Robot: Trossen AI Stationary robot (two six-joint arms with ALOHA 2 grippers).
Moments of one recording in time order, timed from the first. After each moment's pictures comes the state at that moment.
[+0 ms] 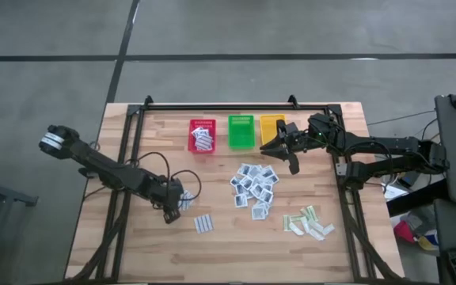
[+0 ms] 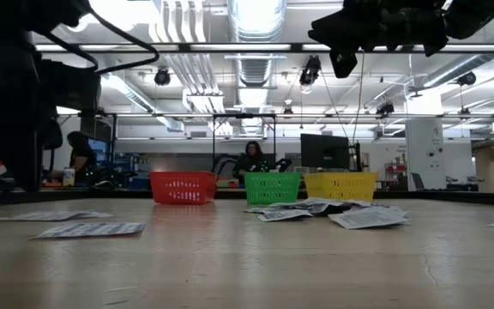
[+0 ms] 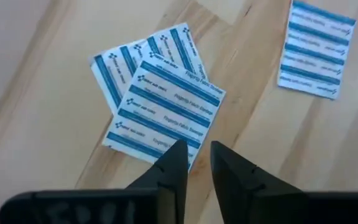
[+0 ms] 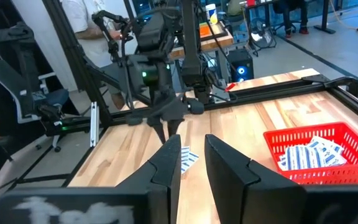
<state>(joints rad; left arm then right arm) -0.39 1.21 0.59 -0.52 -0.04 -0.90 -0.31 1.07 0.62 0.35 -0.47 0.23</state>
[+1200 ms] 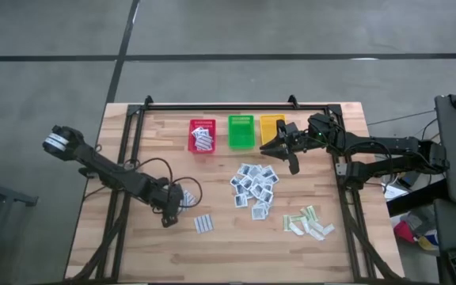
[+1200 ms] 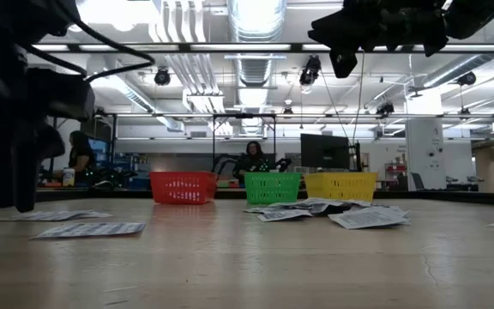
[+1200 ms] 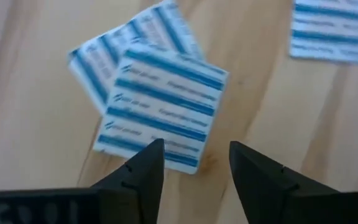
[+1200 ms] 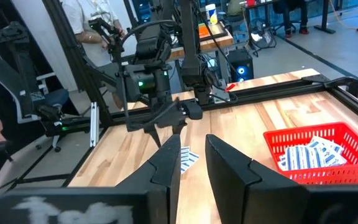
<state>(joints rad) -0.45 1.28 0.56 -0.46 -0.06 -0.78 -0.31 1.07 0.62 0.35 -0.47 0.23</state>
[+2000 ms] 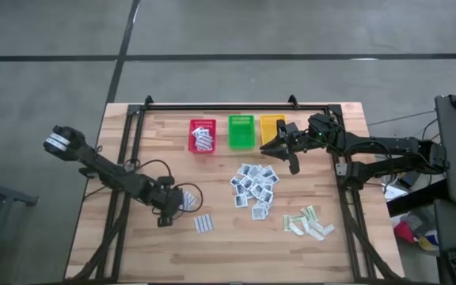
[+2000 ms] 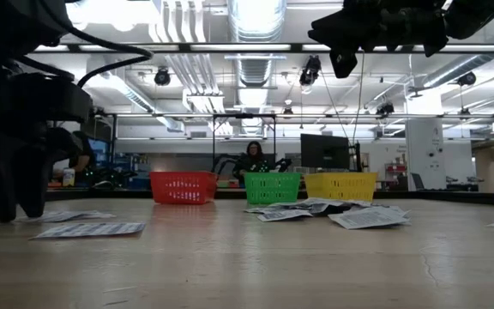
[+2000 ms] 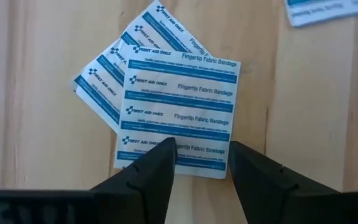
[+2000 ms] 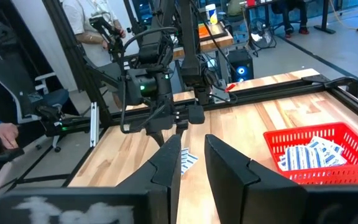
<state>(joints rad) -0.46 1.43 0.51 -0.39 -0.11 -0.51 -0.31 1.07 0.61 0.35 -0.47 0.23</state>
